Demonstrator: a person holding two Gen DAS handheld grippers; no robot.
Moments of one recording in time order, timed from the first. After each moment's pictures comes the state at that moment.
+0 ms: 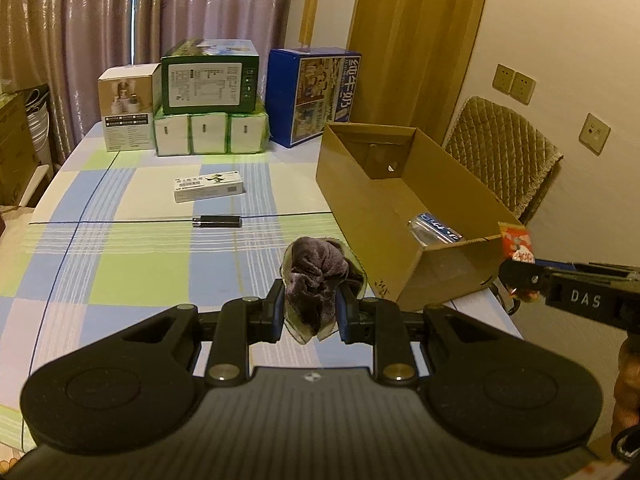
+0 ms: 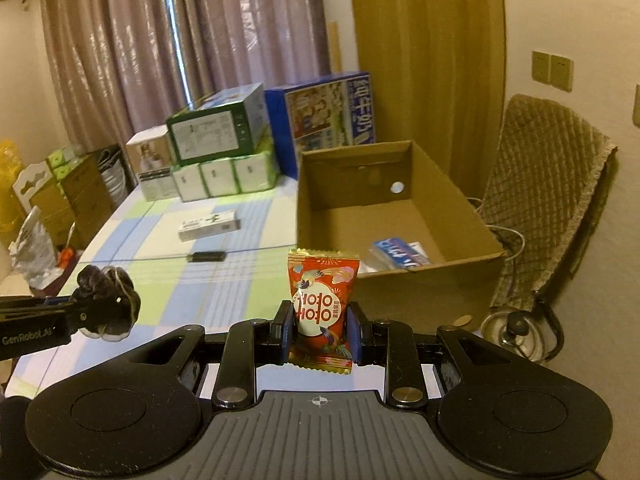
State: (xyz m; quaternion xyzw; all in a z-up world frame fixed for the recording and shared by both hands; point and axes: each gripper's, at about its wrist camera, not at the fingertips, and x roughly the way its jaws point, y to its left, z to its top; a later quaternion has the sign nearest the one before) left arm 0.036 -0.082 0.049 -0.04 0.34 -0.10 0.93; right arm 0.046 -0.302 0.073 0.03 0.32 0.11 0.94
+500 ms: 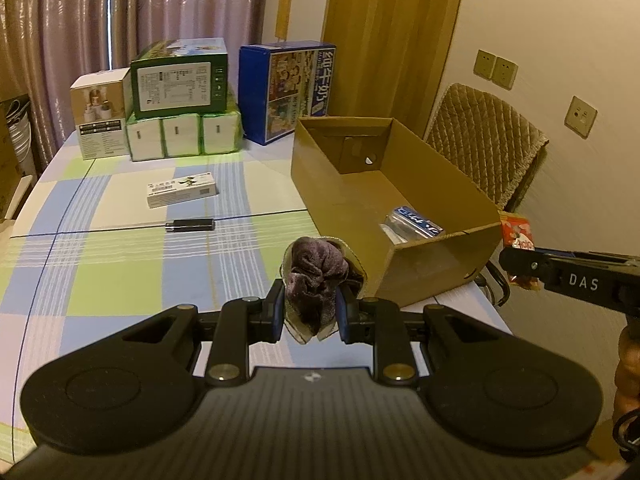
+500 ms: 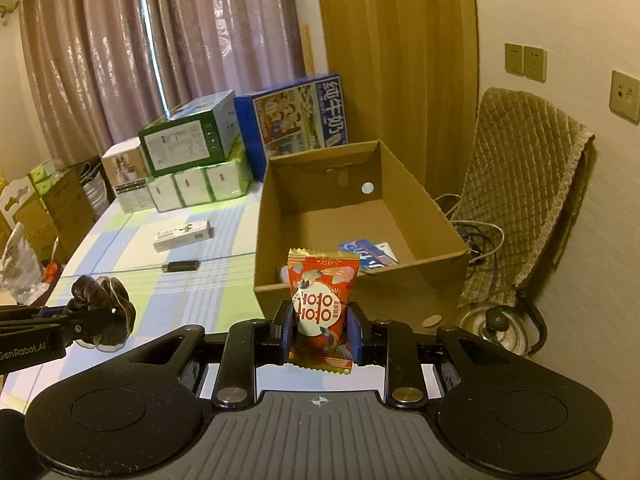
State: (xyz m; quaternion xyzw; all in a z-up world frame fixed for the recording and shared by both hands) left arm 0.045 -0.111 0.046 -0.02 0.35 -0.13 0.93; right arm 0.051 -0.334 0.072 0.04 0.32 0.09 0.94
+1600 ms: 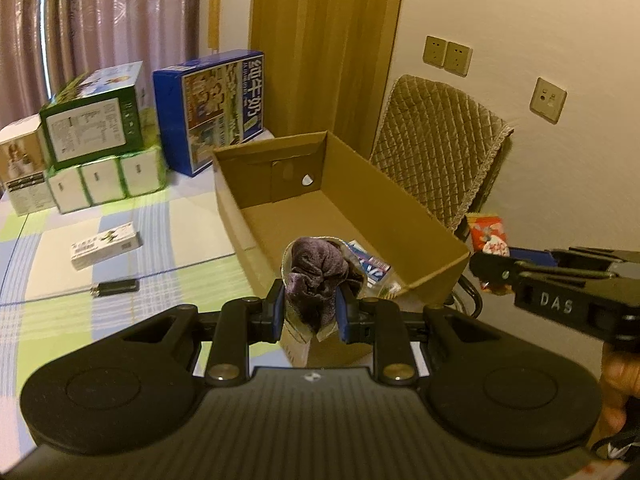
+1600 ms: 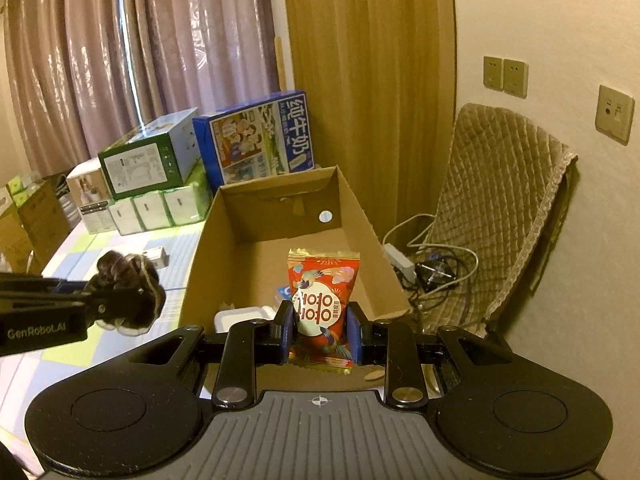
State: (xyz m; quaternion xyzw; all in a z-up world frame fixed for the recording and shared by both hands) left arm 0.117 -0.204 0.060 0.02 0.34 -0.19 0.92; right arm 0.106 -0.386 0.081 0.03 0.31 0.07 0.95
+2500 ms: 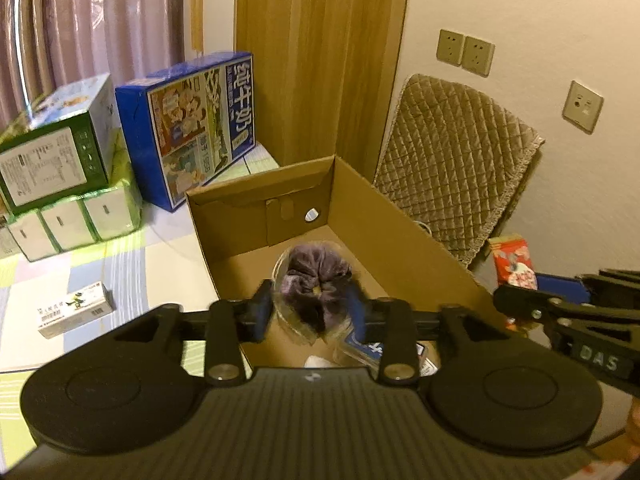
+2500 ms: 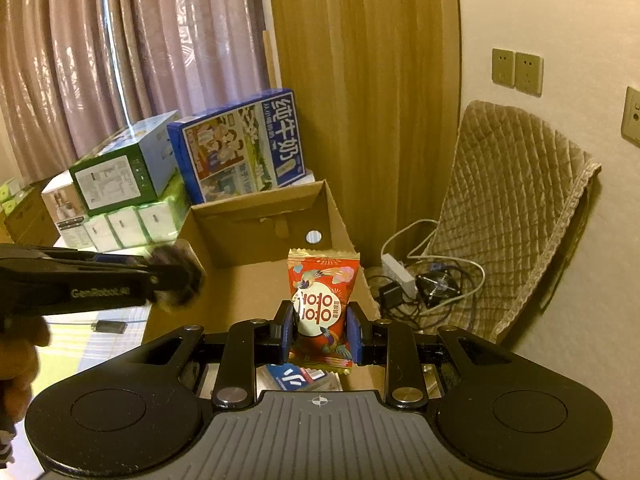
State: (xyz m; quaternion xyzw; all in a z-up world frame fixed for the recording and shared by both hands) left arm 0.242 -0.243 0.043 0.04 0.35 -0.20 0.92; right arm 0.196 -0.403 0.074 0.04 0.32 0.07 0.95
